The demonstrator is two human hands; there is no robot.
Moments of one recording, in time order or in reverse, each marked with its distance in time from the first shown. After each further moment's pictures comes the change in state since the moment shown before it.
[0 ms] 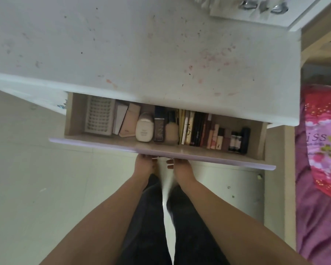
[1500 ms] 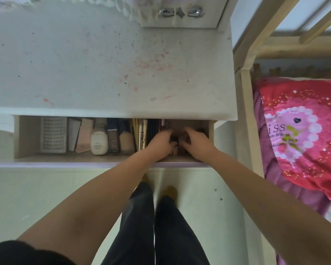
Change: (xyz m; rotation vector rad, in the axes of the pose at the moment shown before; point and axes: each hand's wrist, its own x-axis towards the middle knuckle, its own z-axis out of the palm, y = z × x) left_hand -0.017 0.070 0.174 1.010 -0.332 0.676; right_hand 0.015 -0.022 -0.214 -0.589 0.082 -0.585
